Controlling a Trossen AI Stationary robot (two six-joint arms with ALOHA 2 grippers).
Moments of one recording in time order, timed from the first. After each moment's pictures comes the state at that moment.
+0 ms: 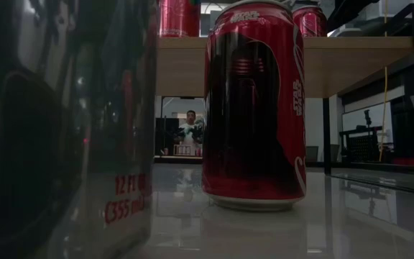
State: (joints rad) left arm -0.18 1.98 2.25 -1.57 -0.01 0.06; right arm 0.07 0.98 1.22 -1.08 0.32 0.04
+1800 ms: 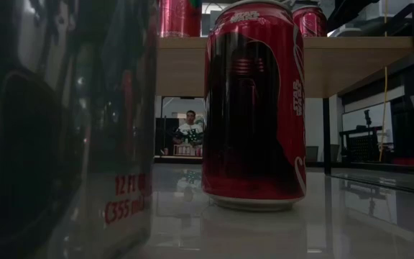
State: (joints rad) left arm -0.18 1.98 2.25 -1.55 -0.04 -0.52; right arm 0.07 0.98 1.22 -1.08 0.32 0.04
